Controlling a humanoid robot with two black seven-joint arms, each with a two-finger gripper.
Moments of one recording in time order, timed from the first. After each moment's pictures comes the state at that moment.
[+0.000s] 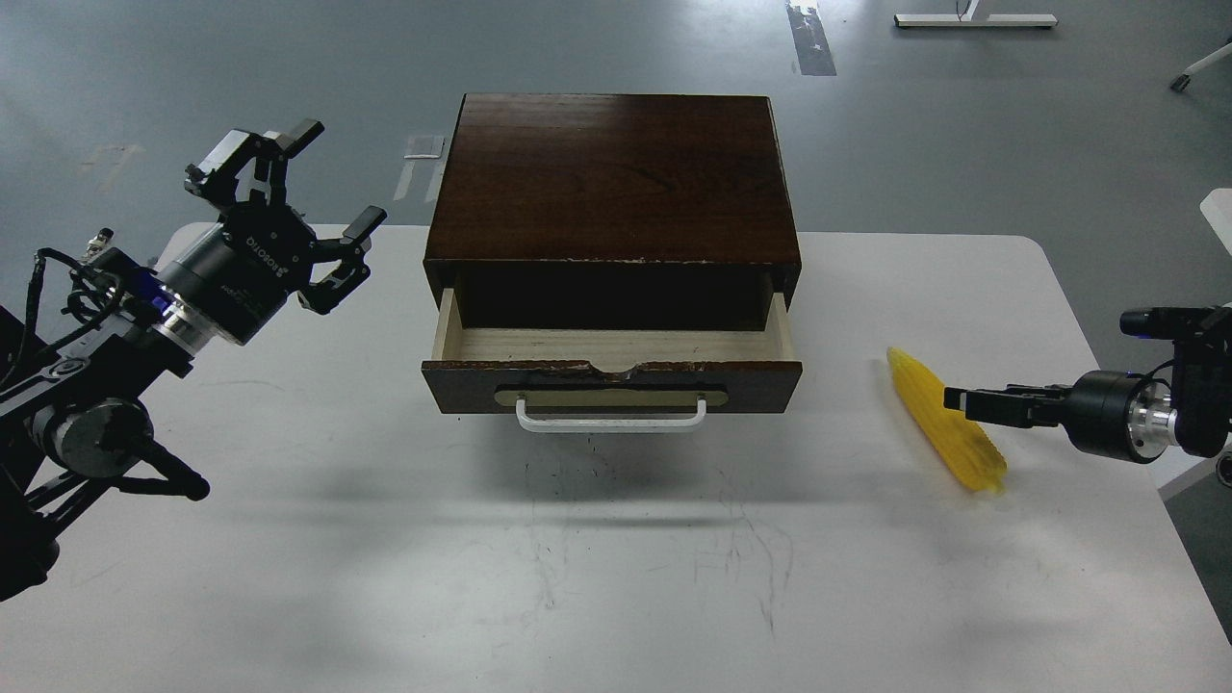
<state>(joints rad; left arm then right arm) -0.55 0.70 -0.69 -1.22 0.24 -0.39 -0.49 0.91 -0.82 -0.13 0.92 -1.28 0.14 0.49</state>
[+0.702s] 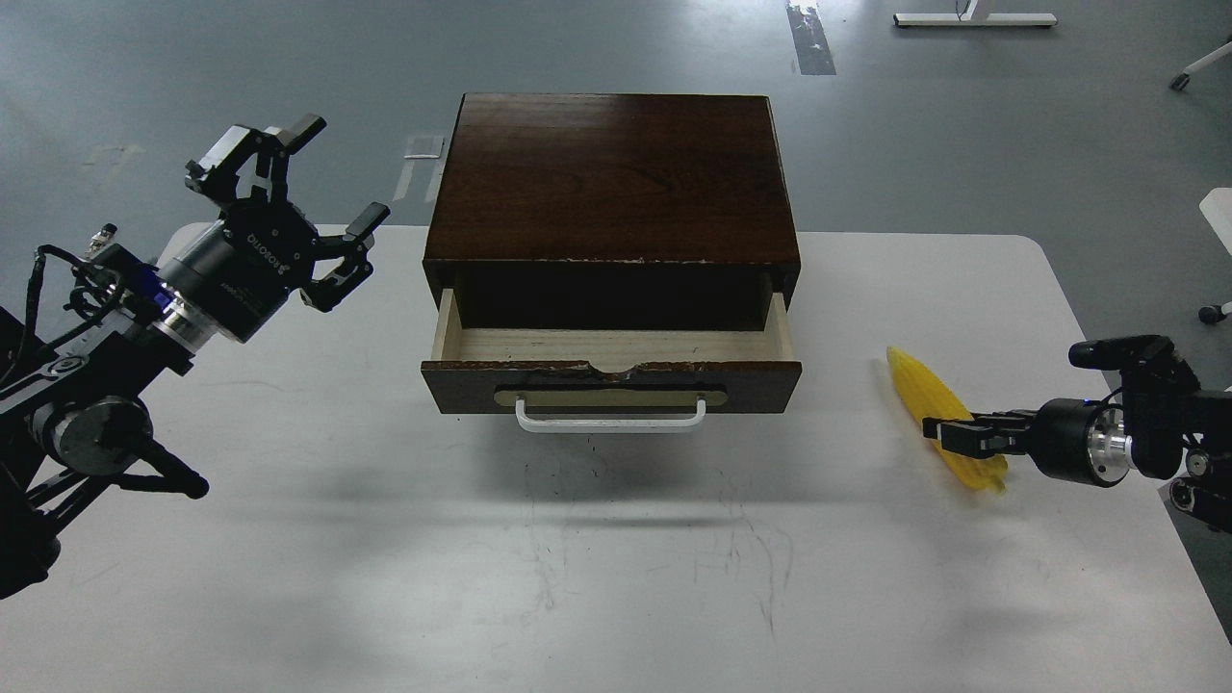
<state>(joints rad) -0.55 0.70 -0.70 -1.22 0.25 -0.41 -0.48 0.91 -0.74 -0.25 0.87 -1.28 0.07 0.49</state>
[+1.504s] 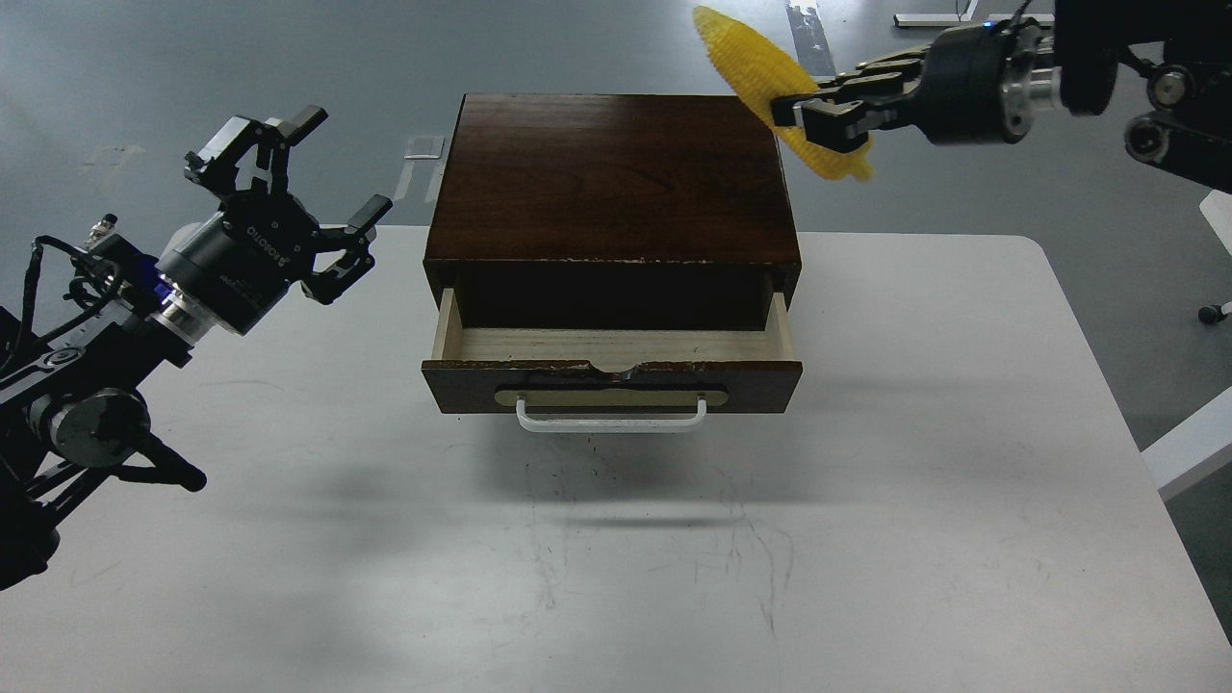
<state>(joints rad) -0.57 0.70 -0.70 -1.22 0.25 -0.42 -0.48 1.82 -0.59 -0.52 1.12 -1.19 0.16 0.49</state>
